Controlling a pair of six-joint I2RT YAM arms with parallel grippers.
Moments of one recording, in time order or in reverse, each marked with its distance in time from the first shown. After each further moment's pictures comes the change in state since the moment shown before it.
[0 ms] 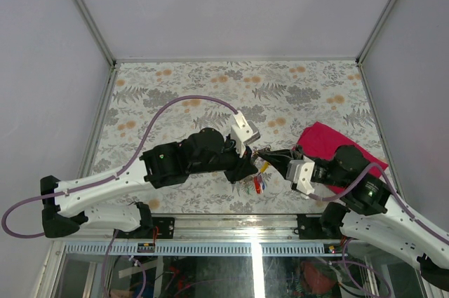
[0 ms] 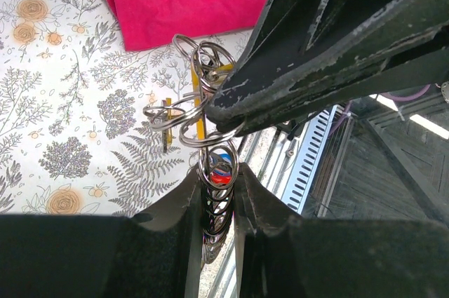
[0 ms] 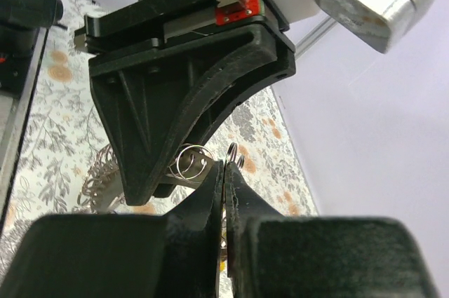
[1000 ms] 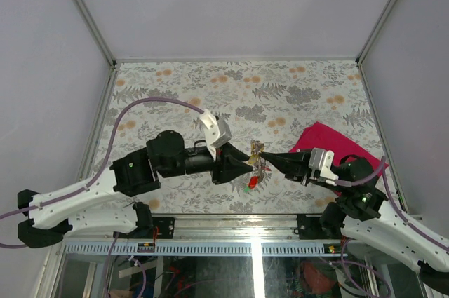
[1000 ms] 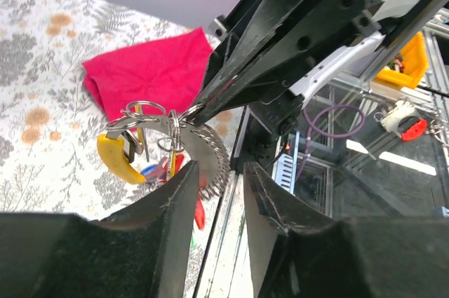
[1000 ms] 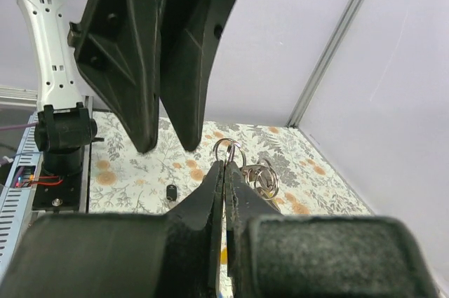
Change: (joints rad) left arm 0.000 -0.187 -0.071 0.174 0.076 0.064; right arm 0.000 -0.097 -0.175 0.388 0.038 0.478
